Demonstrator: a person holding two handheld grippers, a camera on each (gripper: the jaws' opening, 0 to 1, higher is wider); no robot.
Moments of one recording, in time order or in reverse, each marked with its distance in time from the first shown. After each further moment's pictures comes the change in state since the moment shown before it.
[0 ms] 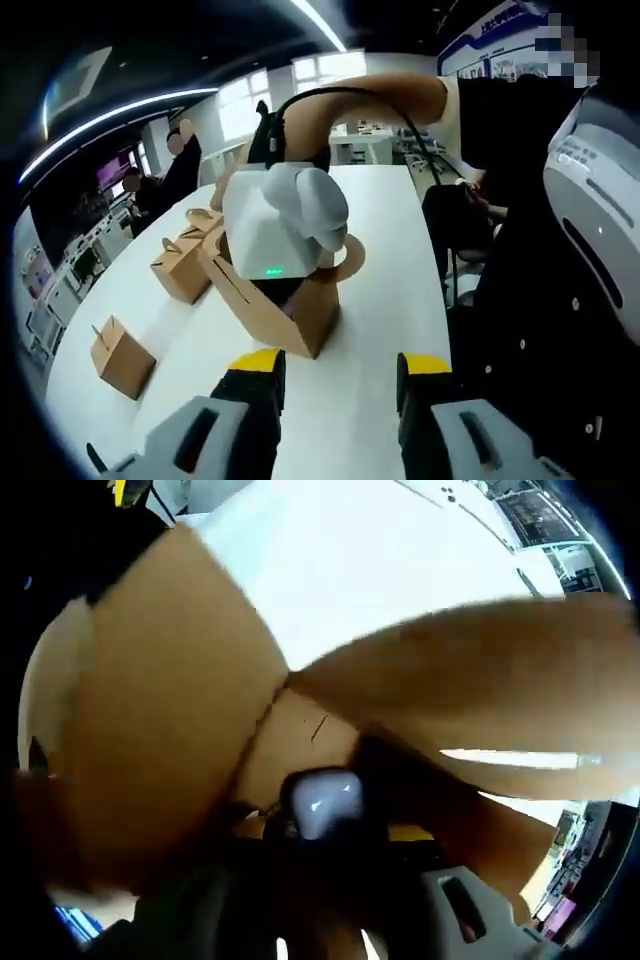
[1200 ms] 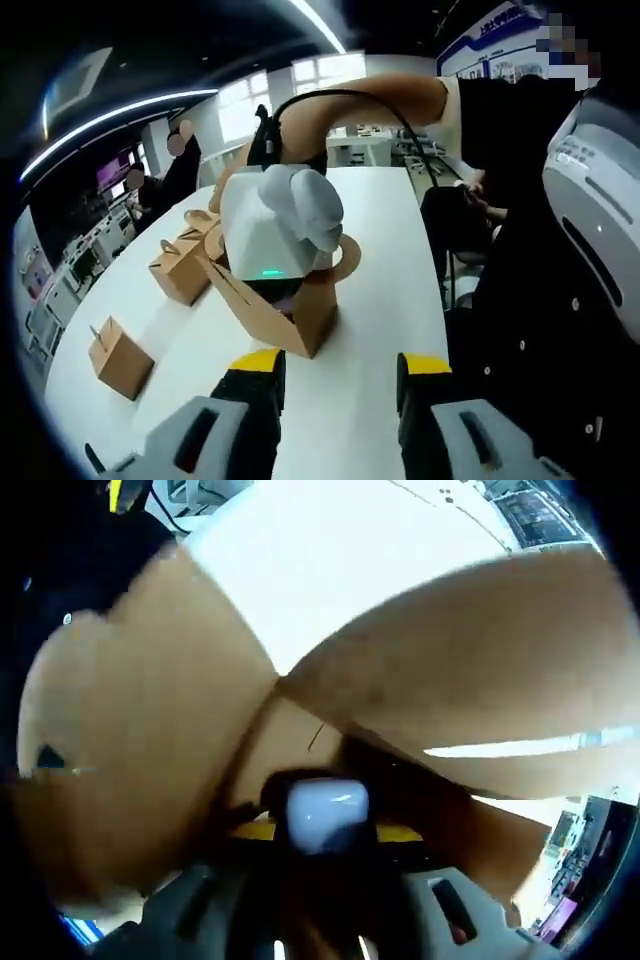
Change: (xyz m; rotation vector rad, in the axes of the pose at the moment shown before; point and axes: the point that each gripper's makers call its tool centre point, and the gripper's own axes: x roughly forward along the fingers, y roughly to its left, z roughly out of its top) left arm 0.000 -0.006 0.003 0.003 -0.010 0.000; right arm -0.012 0.004 0.007 0.008 -0.036 -0.012
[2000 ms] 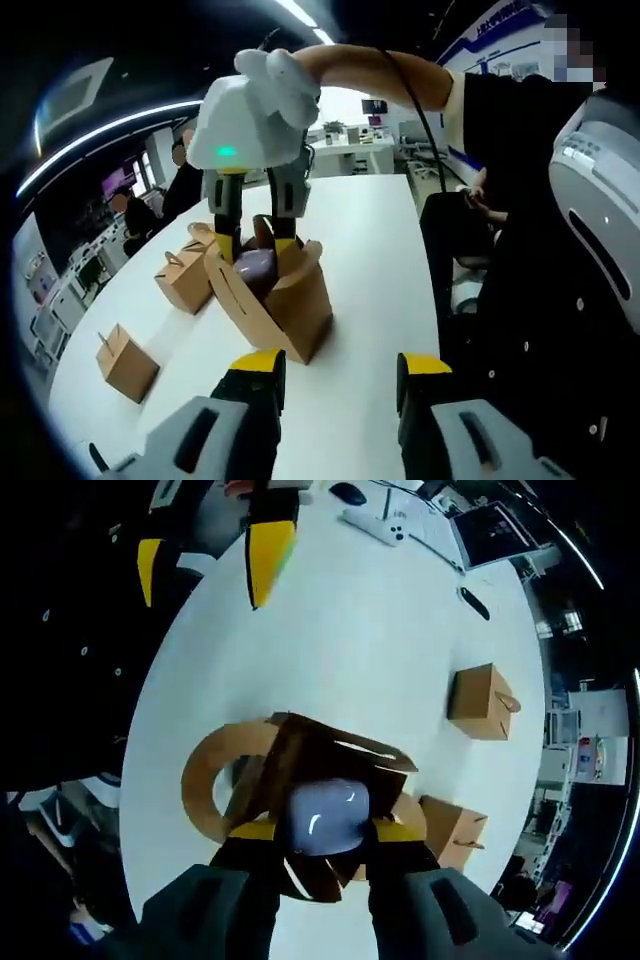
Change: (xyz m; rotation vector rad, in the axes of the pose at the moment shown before) left arm -0.012 -0.014 0.008 0.017 -0.035 0.033; right arm -0.095 -0.026 0.001 0.043 -0.043 -0.114
